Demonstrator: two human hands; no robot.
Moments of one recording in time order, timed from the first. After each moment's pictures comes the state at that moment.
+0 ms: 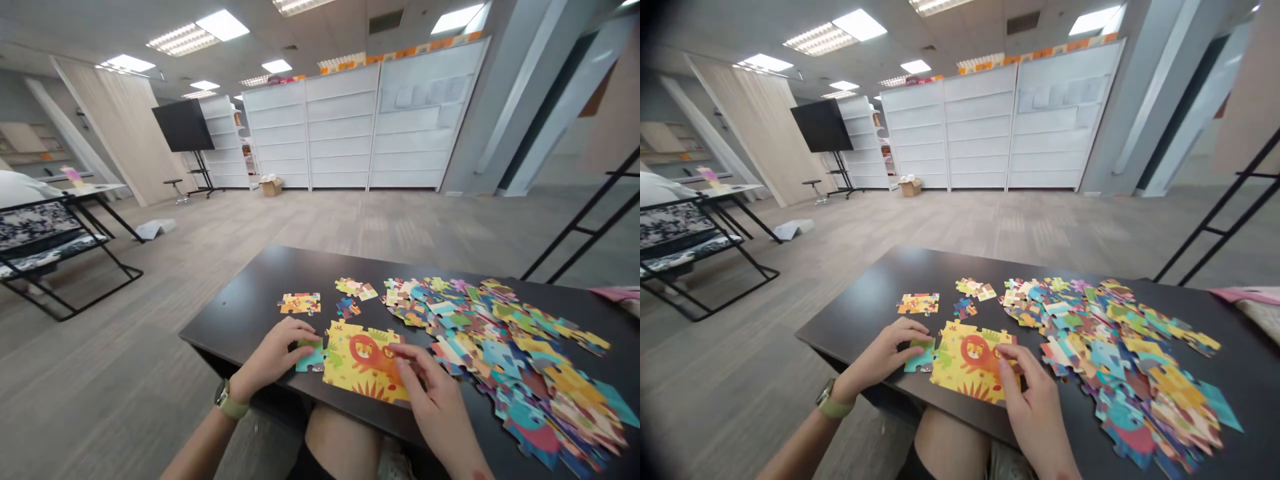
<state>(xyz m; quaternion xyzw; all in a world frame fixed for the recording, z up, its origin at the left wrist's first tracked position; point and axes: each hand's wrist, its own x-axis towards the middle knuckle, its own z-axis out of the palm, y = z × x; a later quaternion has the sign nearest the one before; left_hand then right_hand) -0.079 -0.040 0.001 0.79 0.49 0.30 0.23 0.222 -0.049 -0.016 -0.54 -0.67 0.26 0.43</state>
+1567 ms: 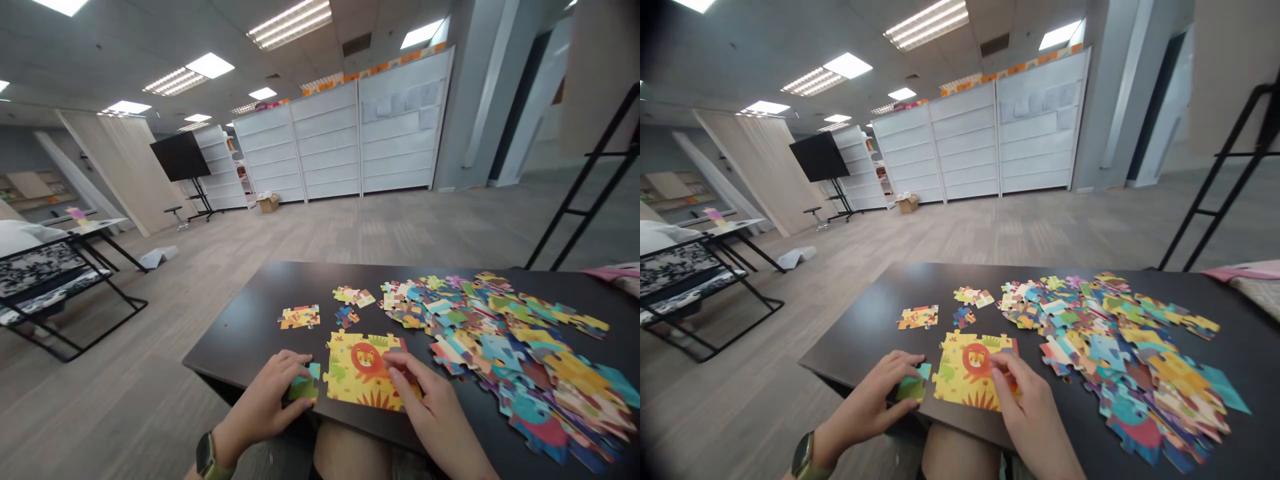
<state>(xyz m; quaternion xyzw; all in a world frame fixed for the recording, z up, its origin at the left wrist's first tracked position) -0.086 -0.076 0.003 0.84 0.47 0.21 0.17 0.219 -0.052 -0.009 -0.51 -0.69 0.27 0.43</state>
